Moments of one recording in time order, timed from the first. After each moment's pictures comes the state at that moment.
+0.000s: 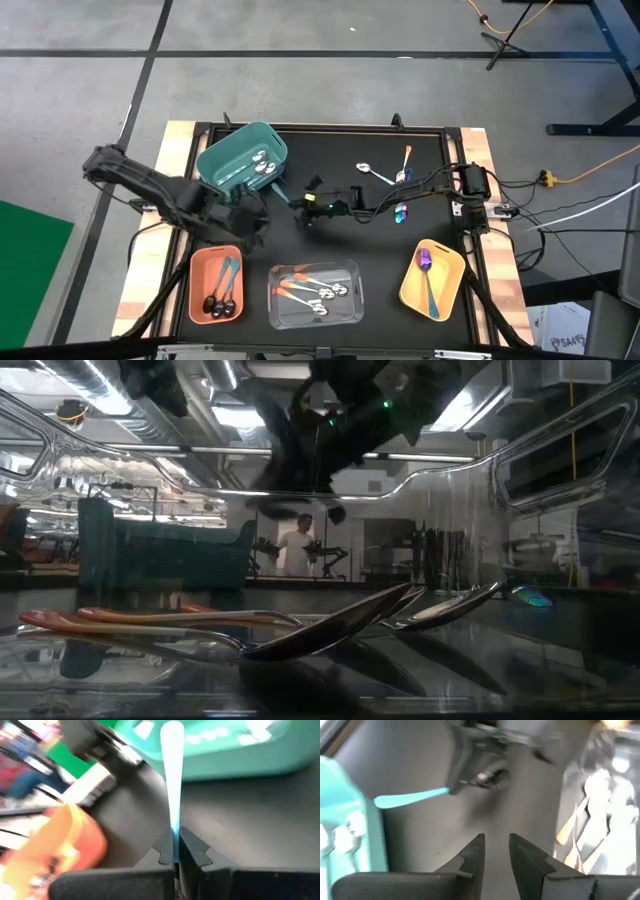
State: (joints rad) left arm -0.35 1.21 1.11 -0.92 -0.41 -0.65; right arm 0.02 1.97 1.28 0.23 0.16 0.70
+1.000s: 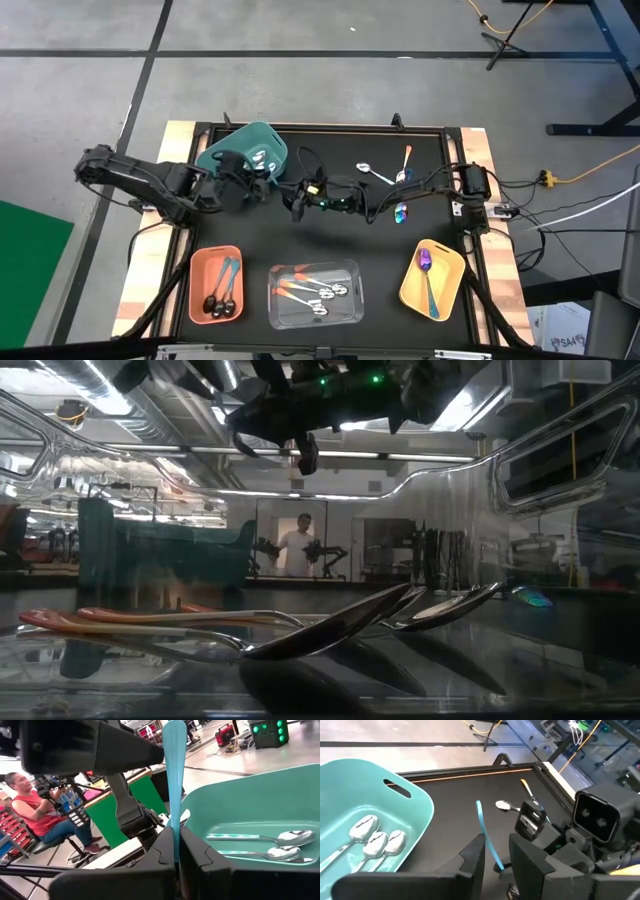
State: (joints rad) left arm -0.24 1.11 1.11 -0.82 -0.85 -1.17; right arm 0.03 1.97 1.28 0.66 0.24 0.49
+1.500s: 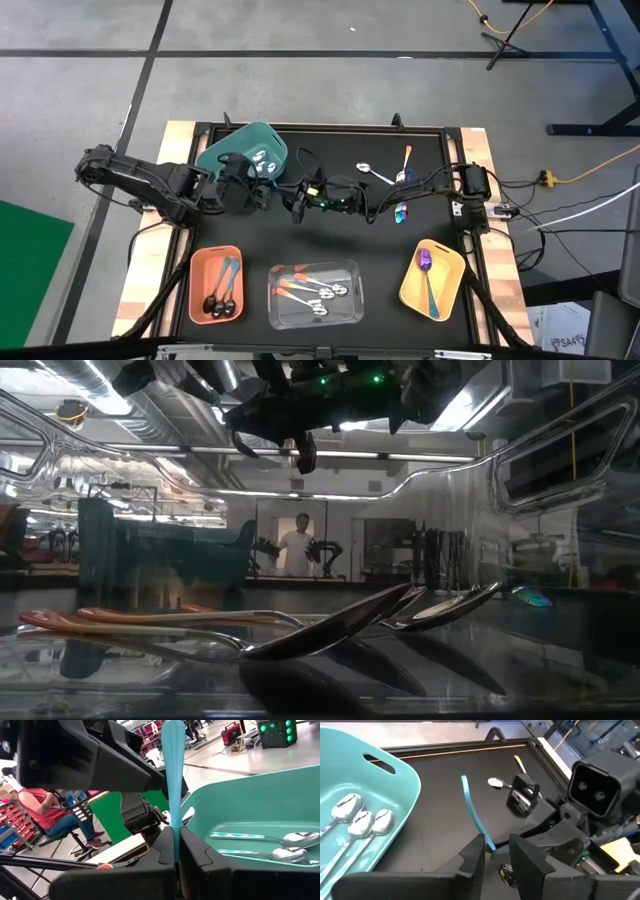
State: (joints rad) left arm -0.24 1.12 1.11 -0.82 -0.72 -1.18; right arm 0.03 1.97 1.28 0.65 0.22 0.46
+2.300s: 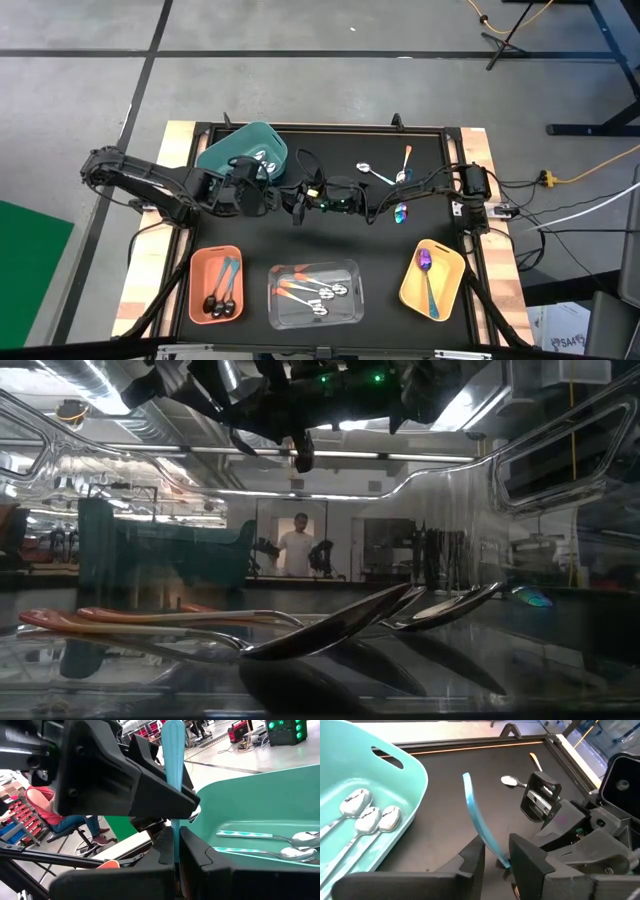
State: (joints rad) left arm -0.21 1.21 1.11 -0.82 -0.74 -1.22; right arm 0.03 1.97 1.28 0.66 0.19 0.46
